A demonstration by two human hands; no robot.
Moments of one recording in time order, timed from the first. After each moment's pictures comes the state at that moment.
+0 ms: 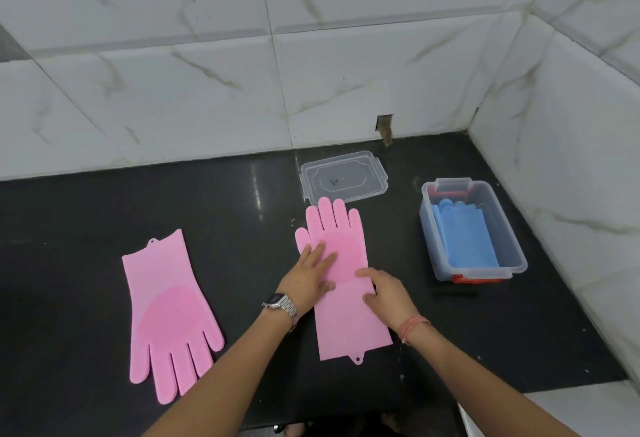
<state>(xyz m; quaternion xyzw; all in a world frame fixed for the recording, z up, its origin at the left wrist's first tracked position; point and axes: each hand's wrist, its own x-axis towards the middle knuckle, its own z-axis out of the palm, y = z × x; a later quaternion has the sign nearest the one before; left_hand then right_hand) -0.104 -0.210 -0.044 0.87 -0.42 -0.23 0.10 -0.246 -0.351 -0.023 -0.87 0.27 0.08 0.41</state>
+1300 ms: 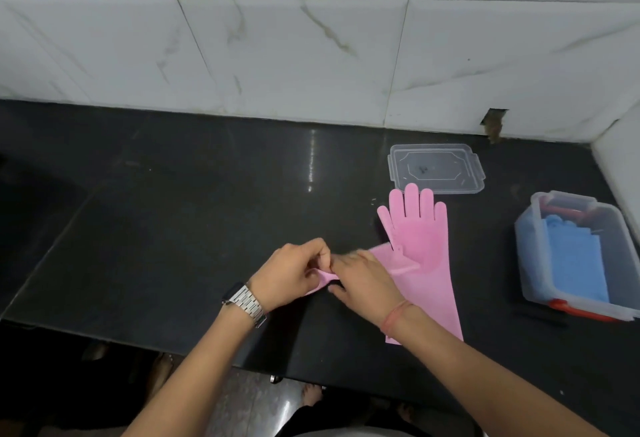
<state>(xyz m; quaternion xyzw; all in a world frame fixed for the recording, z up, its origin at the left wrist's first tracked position) -0.098 -0.052 0.052 0.88 -0.34 -0.18 0.29 -0.164 -0.214 0.011 -0.98 -0.10 0.04 0.16</state>
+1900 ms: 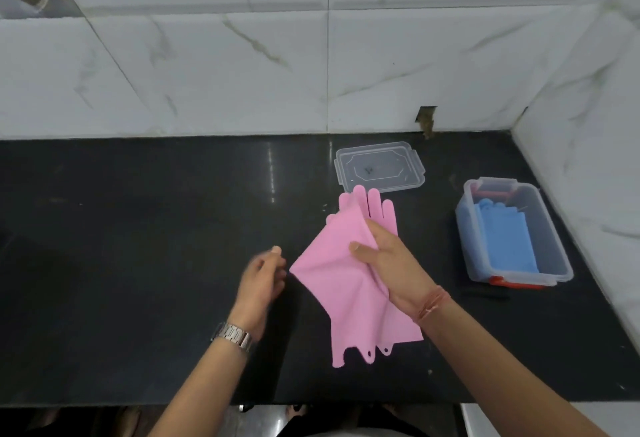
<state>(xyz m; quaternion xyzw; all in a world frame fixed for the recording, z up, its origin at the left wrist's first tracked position) -0.115 -0.098 0.027 0.70 0.12 -0.27 0.65 -0.199 -0.290 0.079 -0.66 0.18 0.00 0.73</state>
